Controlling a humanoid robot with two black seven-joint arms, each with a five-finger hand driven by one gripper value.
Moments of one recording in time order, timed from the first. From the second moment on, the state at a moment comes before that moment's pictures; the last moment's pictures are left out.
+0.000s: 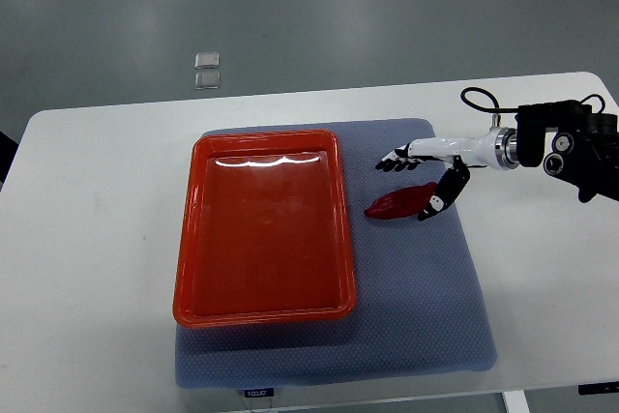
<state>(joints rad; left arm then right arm) -0.02 0.00 -0.06 -0.12 0.12 -0.15 0.04 1.06 -0.53 0.01 0.99 -1.11 0.31 0.26</state>
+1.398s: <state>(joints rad) -0.02 0.00 -0.06 -0.12 0.12 -0.15 0.04 0.98 -0.52 0.01 0.94 -1.28 0.14 0.31</state>
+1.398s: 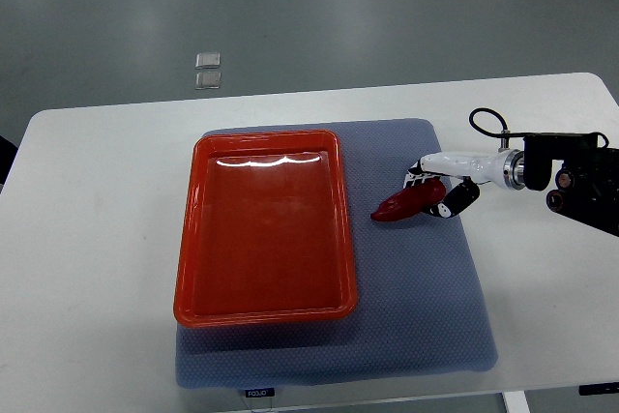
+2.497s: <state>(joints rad) -0.02 0.00 -0.06 -0.12 0.12 -0.15 0.04 1.29 -0.21 -0.05 1.02 -1.16 0.20 0.34</state>
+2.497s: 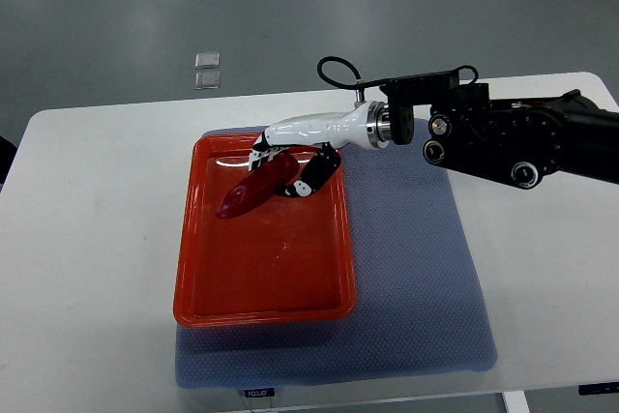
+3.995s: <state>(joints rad) -0.02 0.00 -0.06 -0.12 0.12 -0.15 0.04 1.20 0.00 -0.19 0.77 -1.23 0.12 0.31</state>
